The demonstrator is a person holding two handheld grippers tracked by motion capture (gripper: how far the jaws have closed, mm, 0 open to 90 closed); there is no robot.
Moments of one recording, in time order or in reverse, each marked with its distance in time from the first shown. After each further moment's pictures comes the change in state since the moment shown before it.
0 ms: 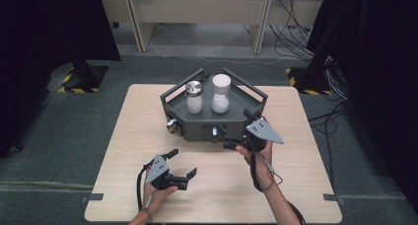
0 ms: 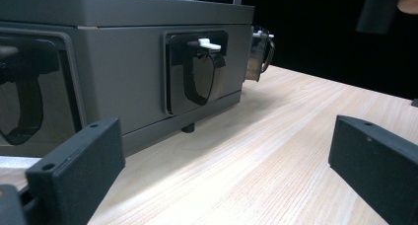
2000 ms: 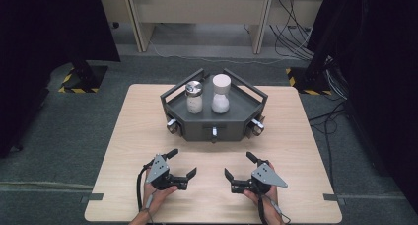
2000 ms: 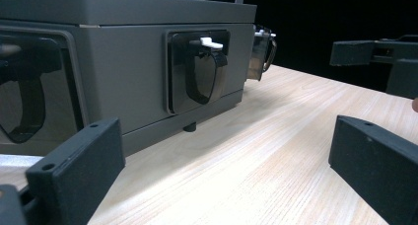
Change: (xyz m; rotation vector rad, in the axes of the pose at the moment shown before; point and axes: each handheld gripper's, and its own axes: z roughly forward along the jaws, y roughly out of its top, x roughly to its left) left arm 0.000 0.000 0.000 0.001 0.009 -0.001; right arm 0.009 -0.089 -0.070 0.109 0.073 0.026
